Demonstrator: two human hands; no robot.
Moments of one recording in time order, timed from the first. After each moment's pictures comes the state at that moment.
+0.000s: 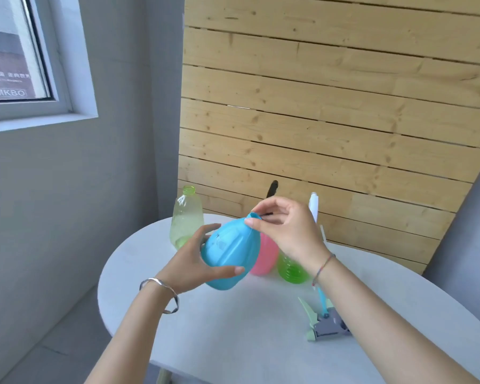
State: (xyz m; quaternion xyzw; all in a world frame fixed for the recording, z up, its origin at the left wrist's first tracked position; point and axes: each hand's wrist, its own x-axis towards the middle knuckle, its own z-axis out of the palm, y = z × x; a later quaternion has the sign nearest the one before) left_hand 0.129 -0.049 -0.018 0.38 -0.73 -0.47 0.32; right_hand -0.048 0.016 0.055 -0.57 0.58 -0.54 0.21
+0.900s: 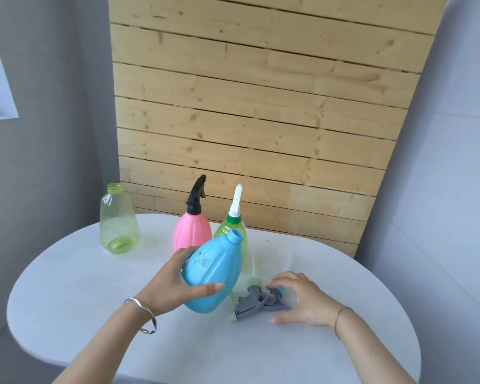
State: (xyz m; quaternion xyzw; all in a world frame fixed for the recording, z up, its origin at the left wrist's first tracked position) left_hand 0.044 0.015 -0.037 0.31 -0.78 -0.45 0.29; right_hand -0.209 0.148 -0.042 -0.63 0.75 -0.12 0.19
